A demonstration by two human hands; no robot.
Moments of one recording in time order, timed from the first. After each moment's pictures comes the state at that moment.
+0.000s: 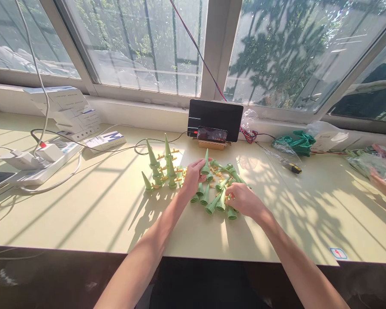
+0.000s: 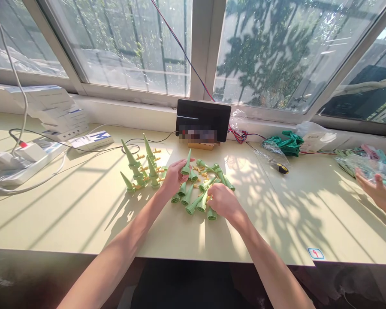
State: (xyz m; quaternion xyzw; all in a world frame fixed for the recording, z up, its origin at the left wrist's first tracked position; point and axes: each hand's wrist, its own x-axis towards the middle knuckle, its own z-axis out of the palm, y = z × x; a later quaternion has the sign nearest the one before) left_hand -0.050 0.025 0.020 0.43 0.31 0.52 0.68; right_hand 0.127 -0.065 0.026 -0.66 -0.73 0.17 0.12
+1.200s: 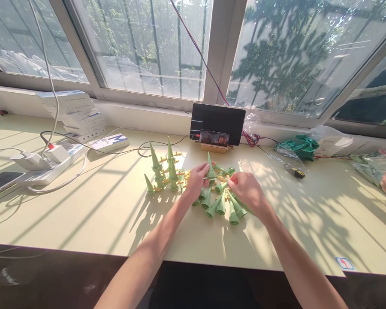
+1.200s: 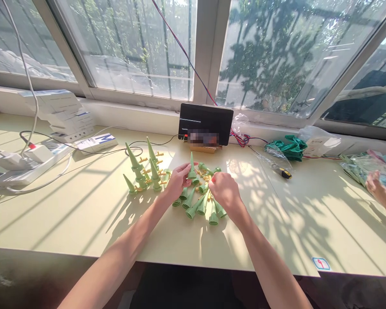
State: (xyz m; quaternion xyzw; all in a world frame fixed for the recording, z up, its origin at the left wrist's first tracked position) left_hand -0.048 0.025 0.011 0.46 0.30 0.49 0.68; right_hand 0.119 -0.036 0.052 -0.71 -0.67 0.08 0.20
